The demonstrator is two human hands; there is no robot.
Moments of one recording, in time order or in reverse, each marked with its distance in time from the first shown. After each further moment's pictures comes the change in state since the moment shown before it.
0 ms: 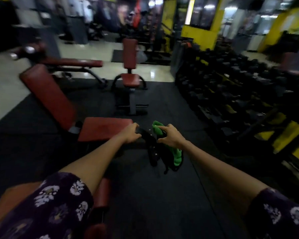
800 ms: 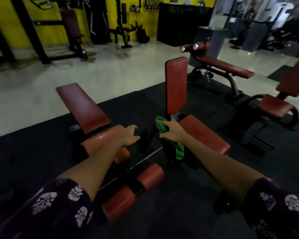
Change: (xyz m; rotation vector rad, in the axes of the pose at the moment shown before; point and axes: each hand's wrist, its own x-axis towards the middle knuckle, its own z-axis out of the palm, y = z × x) left_hand -0.152 -0.096 -0.010 -0.058 0.473 -0.988; right_hand 0.129 -0.160 0.091 -0.100 -0.472 -0.971
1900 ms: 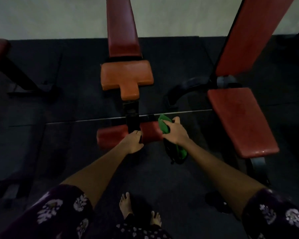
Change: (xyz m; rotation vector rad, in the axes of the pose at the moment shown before) left_hand -0.007 0.048 0.296 -0.250 -0.098 -0.459; right_hand 0.041 0.197 0.157 -0.158 -0.469 -0.268
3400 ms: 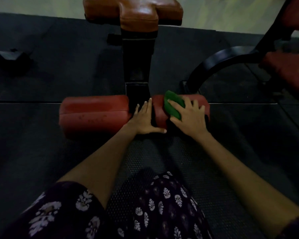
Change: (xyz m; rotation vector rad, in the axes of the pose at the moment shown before) left_hand 0.313 -0.213 0.250 0.058 0.297 0.194; right_hand 0.264 0.141 0.332 -0.464 0.574 -0.263
